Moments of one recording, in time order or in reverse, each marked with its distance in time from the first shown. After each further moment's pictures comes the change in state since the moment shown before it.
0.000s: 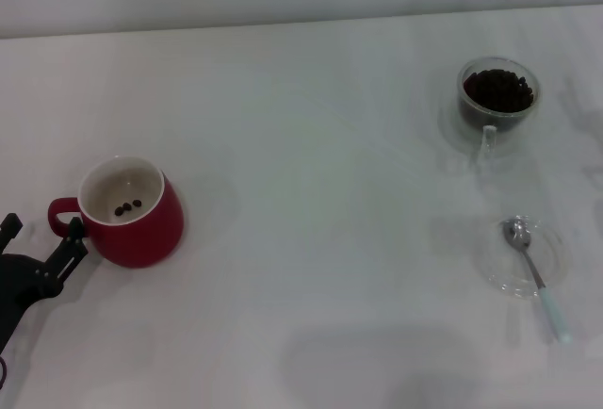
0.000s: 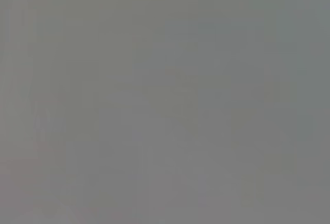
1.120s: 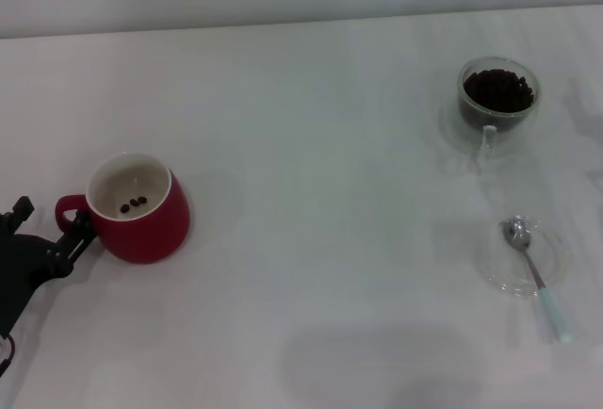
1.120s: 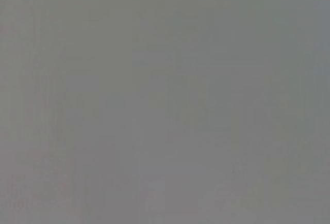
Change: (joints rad) left arm -0.062 -0.005 -0.003 0.015 -0.010 0.064 0.000; right arm -0.013 -0.002 0.000 0.007 0.000 -0.010 0.000
